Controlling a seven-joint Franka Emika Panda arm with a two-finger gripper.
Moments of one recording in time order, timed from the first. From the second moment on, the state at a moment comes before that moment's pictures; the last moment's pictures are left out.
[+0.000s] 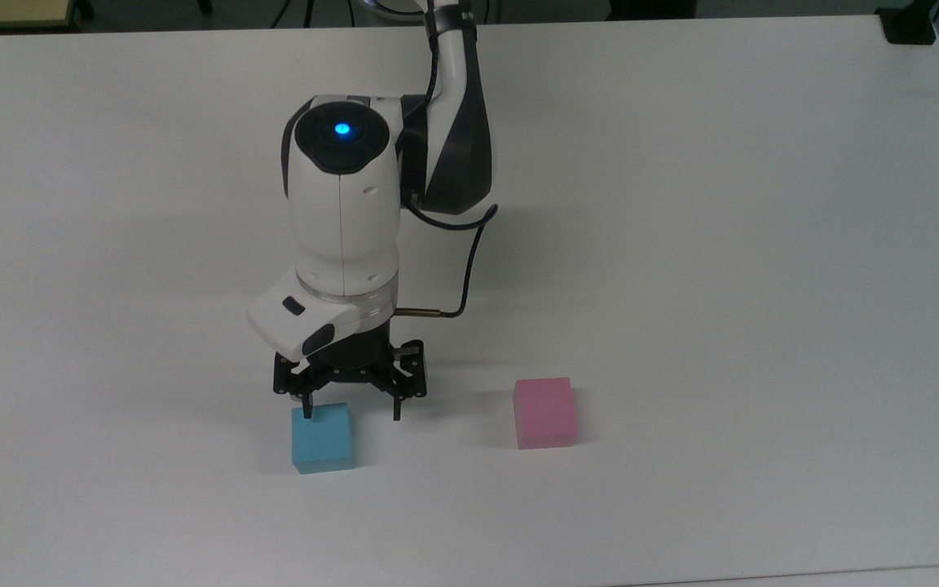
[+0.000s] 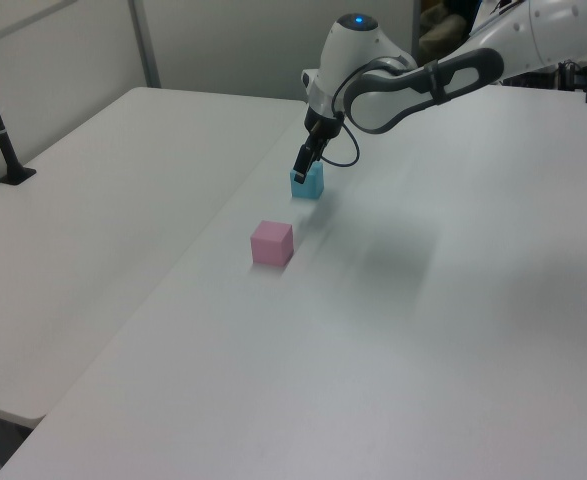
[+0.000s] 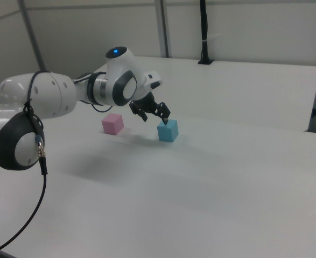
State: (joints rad) arm 0.04 0.78 -0.04 -1.19 -0.07 2.35 0.02
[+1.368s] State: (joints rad) arm 0.04 0.83 -0.09 -1.15 -0.07 2.35 0.02
